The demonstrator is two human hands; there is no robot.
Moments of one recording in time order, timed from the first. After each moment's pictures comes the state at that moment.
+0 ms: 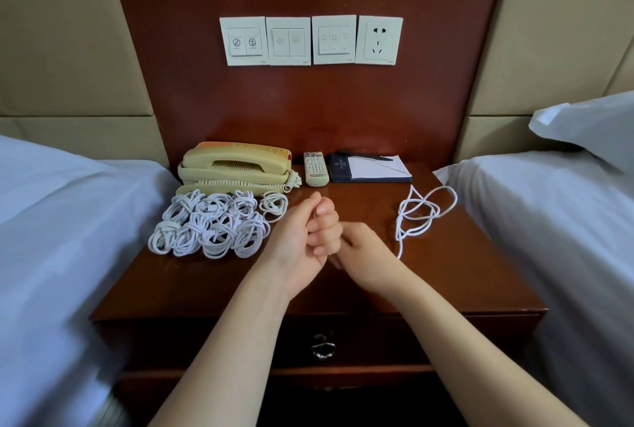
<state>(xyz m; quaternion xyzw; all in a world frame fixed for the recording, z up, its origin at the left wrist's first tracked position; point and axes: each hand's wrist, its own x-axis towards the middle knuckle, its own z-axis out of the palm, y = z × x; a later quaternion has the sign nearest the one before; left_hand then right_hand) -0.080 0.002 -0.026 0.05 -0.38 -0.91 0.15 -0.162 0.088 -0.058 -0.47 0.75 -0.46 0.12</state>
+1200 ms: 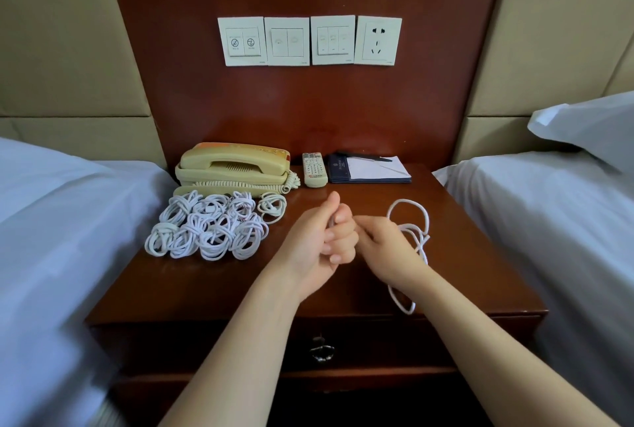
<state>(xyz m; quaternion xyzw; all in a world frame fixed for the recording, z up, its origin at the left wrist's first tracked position) -0.088 0.010 -0.031 0.04 -0.47 -0.88 0.11 -0.188 0.100 -0.061 -0.47 0.75 -0.45 0.06</state>
